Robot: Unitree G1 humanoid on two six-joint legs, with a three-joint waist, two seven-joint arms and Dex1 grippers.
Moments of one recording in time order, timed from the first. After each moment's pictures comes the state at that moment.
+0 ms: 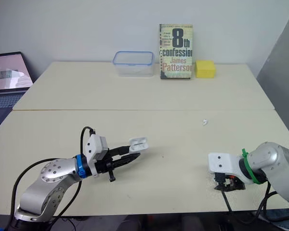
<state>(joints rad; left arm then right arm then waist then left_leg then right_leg) -0.05 0.61 0.00 -0.39 -0.44 0.34 -0.90 -0.21 -1.22 0.23 -0.64 0.13 0.81 1.20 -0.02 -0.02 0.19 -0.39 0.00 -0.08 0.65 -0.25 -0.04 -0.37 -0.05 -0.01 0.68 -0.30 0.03</state>
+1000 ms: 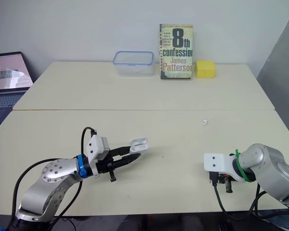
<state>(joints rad) -0.06 0.61 -0.01 -0.39 -0.42 0.34 -0.90 -0.30 -1.18 0.39 -0.57 0.03 0.82 1.19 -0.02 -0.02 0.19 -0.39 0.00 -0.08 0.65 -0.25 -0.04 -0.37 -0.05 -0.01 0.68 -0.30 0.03</state>
